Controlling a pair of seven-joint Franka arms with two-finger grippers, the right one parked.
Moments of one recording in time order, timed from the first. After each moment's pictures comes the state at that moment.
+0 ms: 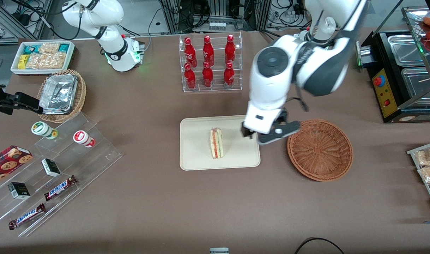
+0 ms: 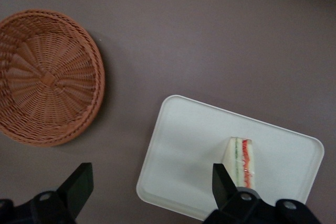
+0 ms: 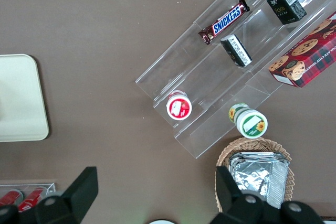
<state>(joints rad) -0.34 0.34 -0.27 -1.45 0.20 1.78 -0.97</state>
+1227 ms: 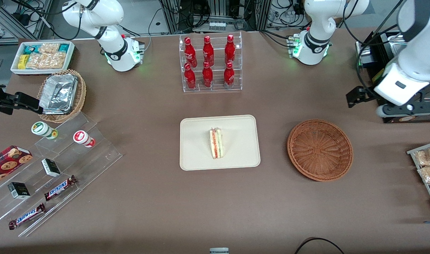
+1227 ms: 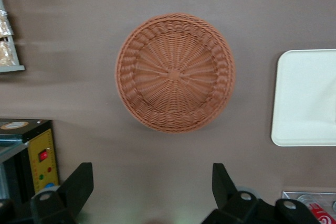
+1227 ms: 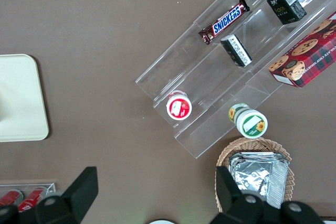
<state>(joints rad) -0.08 -0.03 -0.02 -1.68 0.04 1.59 -0.12</state>
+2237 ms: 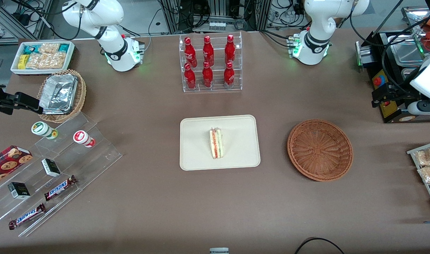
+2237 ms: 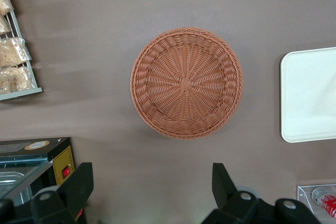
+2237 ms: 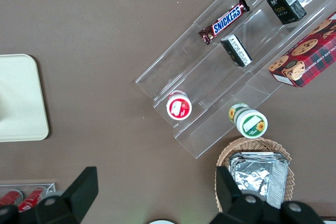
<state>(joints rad) -0.08 0.00 0.05 -1.59 0.03 1.56 0.04</state>
